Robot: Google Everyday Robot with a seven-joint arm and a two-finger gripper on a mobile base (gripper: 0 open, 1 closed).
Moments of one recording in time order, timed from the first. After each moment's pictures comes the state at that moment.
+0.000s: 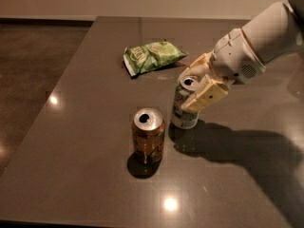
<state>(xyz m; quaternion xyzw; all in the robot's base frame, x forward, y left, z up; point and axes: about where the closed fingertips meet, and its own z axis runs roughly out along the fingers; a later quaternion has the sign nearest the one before) 0.475 -0.087 0.928 -0.67 0.65 0.21 0.29</state>
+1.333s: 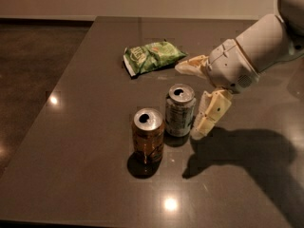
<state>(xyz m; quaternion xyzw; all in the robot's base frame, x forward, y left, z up) 0.457 -0.074 0.916 -0.70 0.61 0.24 0.28</state>
